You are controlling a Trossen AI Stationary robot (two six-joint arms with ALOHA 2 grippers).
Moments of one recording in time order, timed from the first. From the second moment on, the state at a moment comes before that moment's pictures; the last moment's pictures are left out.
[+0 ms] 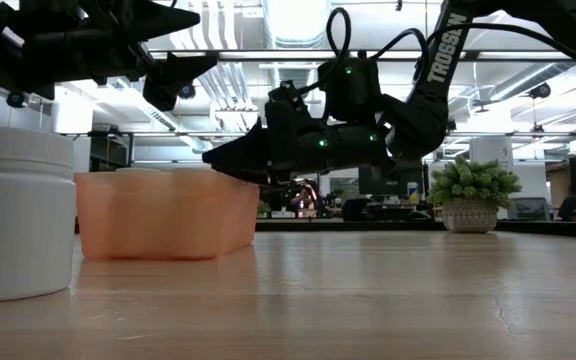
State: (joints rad) left arm 0.06 1.01 0.25 0.91 0.09 -0.23; right arm -0.09 2.19 1.01 1.07 -0.18 0.09
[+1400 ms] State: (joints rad) left arm 0.06 1.07 0.58 0.14 -0.23 -0.74; right arm -0.18 1.59 0.36 1.28 -0.29 0.01
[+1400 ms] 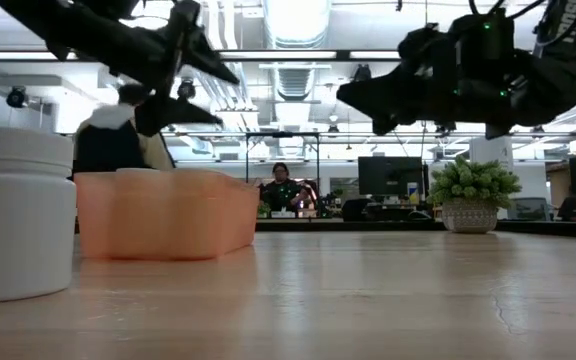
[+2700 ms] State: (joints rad) left arm 0.05 1.33 0.71 0.01 -0.25 -0.99; right arm -0.21 0.47 0.01 0.41 -0.09 0.03
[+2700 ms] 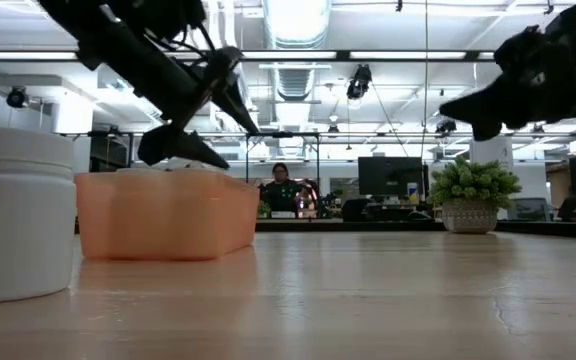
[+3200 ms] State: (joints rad) left arm 0.00 1.52 1.08 -0.53 -0.25 -0.99; right arm -0.21 0.09 0.01 0.01 -0.04 0.02
